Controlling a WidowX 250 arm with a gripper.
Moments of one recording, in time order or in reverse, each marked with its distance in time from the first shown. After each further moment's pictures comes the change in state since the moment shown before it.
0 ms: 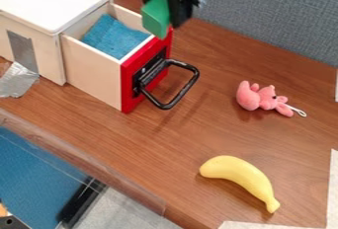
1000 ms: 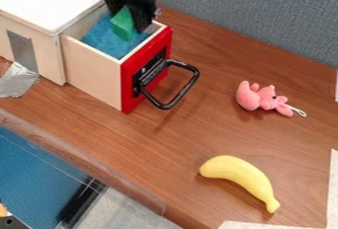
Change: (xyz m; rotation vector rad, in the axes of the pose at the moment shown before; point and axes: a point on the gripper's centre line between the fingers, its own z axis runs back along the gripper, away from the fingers) arm -0.002 0.097 -0.050 0.089 -0.058 0.114
